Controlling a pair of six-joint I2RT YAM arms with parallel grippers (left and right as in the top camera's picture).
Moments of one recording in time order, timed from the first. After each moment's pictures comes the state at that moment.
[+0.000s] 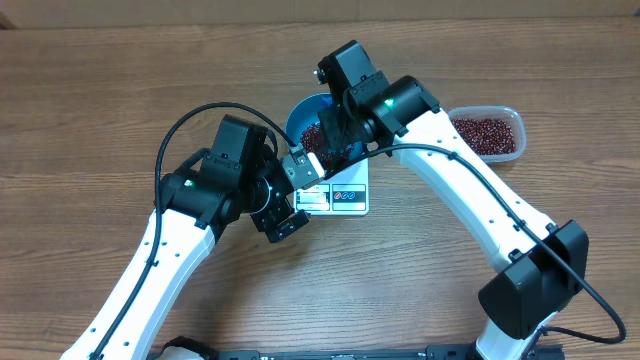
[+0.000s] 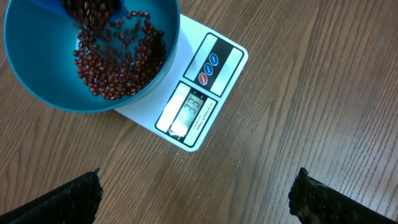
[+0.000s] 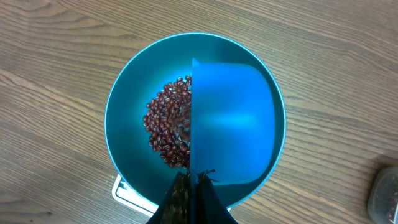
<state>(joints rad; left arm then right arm) -0.38 1.33 1.14 -0.89 0.30 0.63 0.60 1.88 1.80 -1.00 0.09 0.19</state>
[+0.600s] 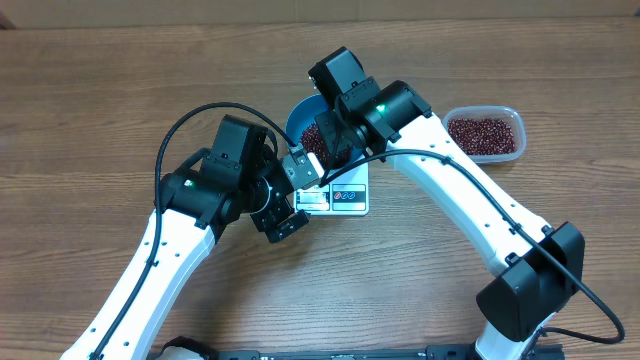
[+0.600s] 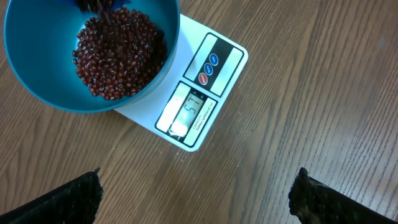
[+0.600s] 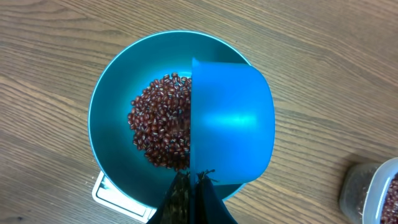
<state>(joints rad) -0.38 1.33 1.14 -0.89 0.30 0.63 0.64 1.88 1.80 -1.01 0.19 0.18</state>
